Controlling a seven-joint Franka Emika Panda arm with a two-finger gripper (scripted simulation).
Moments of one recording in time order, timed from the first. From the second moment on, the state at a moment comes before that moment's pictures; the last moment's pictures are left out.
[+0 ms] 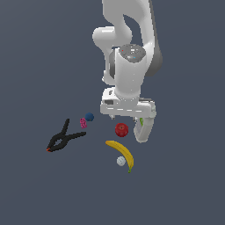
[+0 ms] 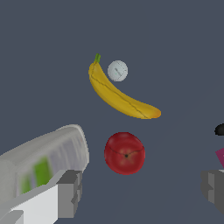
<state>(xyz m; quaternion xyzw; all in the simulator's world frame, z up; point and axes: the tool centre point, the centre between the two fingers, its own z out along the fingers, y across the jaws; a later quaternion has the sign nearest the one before) 0.006 0.051 0.190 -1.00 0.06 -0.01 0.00</state>
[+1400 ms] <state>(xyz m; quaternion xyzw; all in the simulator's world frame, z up) -0.022 0.052 0.076 -0.99 0.14 0.00 0.00</state>
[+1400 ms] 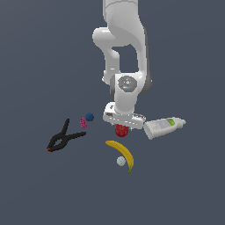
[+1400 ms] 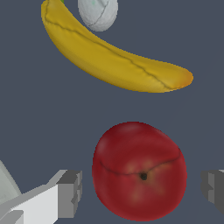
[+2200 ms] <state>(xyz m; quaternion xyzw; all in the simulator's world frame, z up) -0.023 0.053 0.047 -0.99 0.14 0.00 0.00</state>
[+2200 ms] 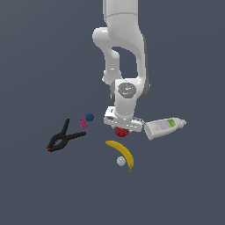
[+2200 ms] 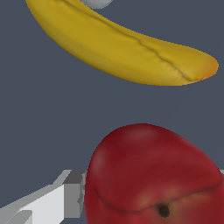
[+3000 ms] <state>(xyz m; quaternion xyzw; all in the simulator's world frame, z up) -0.030 0.057 0.071 -0.99 0.14 0.00 0.00</state>
